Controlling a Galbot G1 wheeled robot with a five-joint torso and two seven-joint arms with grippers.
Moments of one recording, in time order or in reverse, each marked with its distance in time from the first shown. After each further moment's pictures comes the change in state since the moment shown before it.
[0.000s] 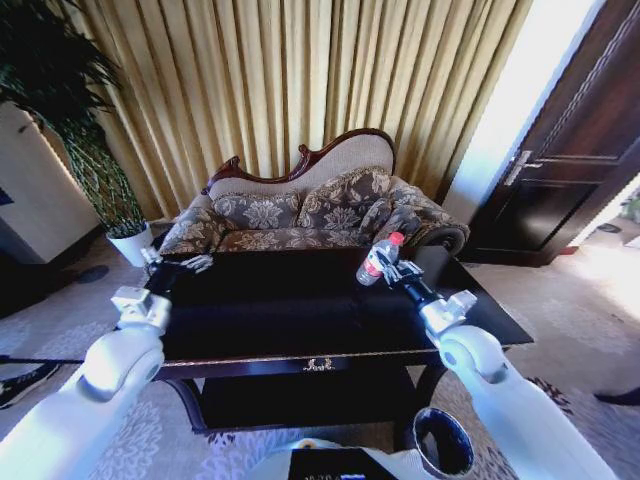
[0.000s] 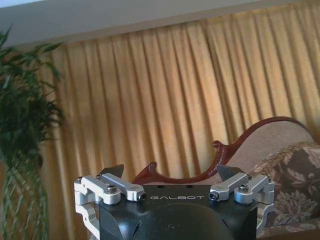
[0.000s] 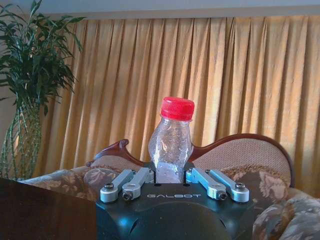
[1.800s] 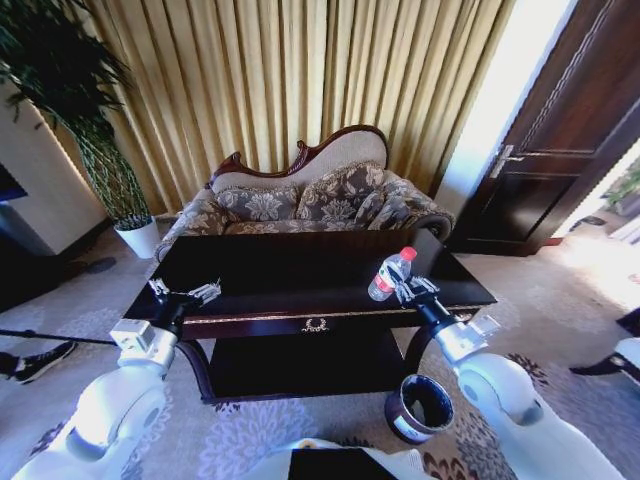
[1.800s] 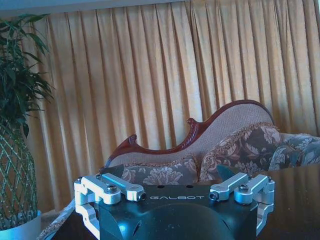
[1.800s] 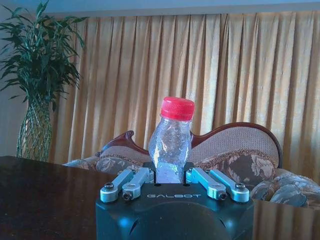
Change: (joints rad) left arm 0.166 -0.102 0.011 -0.139 0.055 0.068 0.038; right arm -0.217 0.026 0.094 0.131 0.001 0.010 0.016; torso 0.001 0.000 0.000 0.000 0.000
